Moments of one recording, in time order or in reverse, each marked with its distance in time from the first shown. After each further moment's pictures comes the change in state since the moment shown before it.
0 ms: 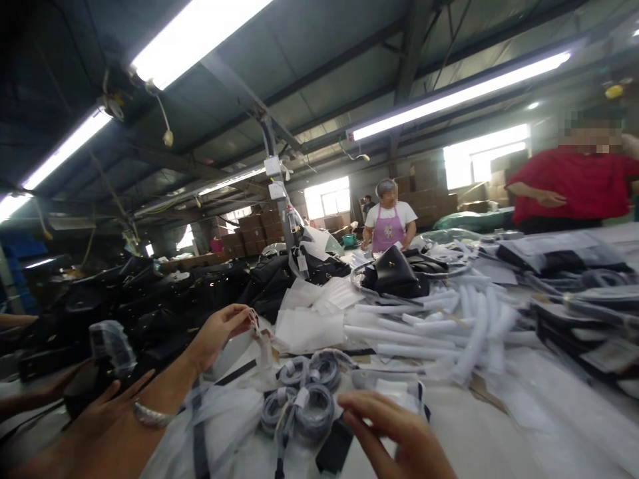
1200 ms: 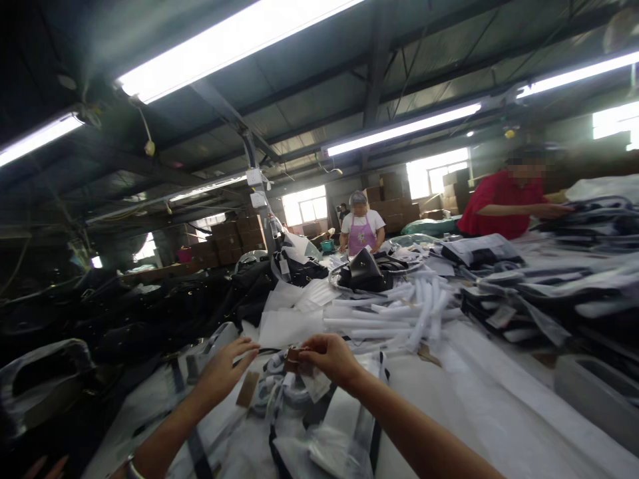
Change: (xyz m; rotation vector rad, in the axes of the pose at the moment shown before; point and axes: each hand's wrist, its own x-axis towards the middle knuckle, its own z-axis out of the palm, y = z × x) left_hand -0.082 -0.013 0.033 0.293 -0.093 0.110; right_hand 0.066 0.002 0.048 0.527 -0.129 0.159
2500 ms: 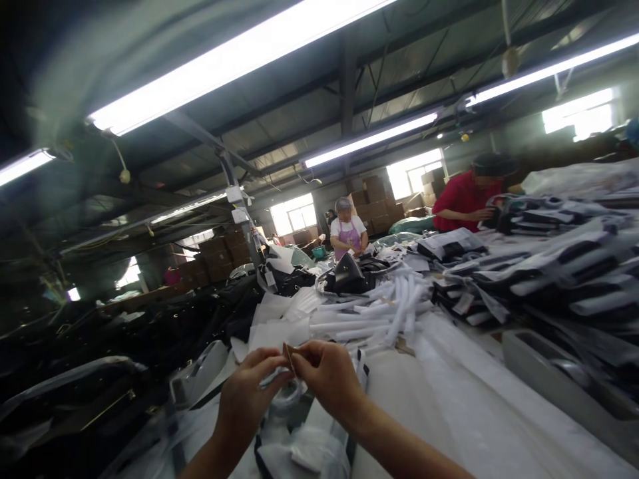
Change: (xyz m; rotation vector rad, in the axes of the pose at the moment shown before) left_hand -0.059 0.094 0.092 0.258 -0.013 0.388; right_hand -0.079 -0.078 -0.009 -0.254 0.278 -0.122
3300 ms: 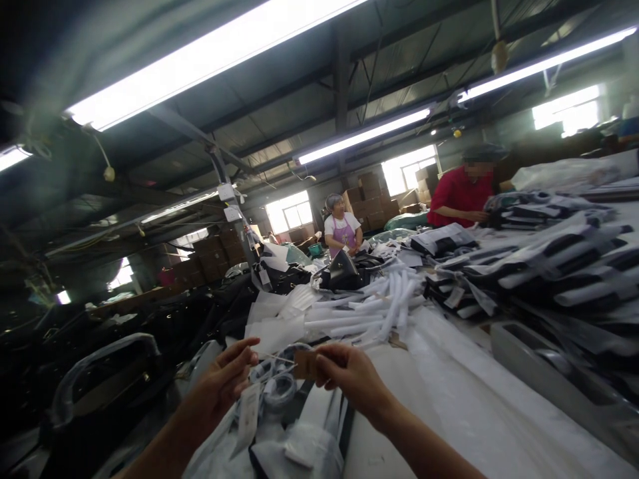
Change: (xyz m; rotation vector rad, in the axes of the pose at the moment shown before) left_hand 0.010 -0.003 -0.033 -1.147 -0.066 -0.599; right_hand -0.018 0.035 -0.041 0.348 -0.086 0.221
